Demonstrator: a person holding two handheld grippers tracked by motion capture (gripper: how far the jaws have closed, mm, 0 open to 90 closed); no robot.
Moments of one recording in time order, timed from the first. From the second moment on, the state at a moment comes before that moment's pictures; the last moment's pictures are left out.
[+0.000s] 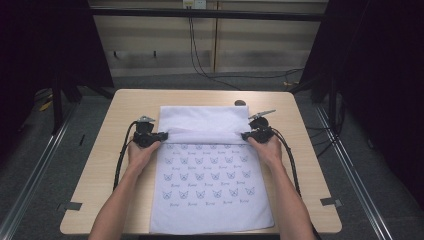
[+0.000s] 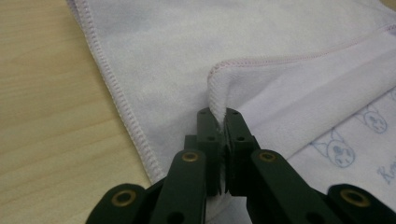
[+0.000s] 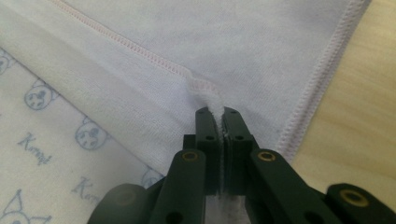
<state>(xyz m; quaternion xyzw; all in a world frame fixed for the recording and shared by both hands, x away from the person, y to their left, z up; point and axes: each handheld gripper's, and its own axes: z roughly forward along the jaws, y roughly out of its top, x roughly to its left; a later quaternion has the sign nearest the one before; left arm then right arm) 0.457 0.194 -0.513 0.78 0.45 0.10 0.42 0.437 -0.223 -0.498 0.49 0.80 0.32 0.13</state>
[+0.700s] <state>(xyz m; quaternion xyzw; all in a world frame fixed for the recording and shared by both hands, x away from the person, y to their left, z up) 0.374 0.221 -0.385 0.76 0.35 0.10 0.55 0.370 -0.271 -0.382 0.39 0.76 0.51 0.12</state>
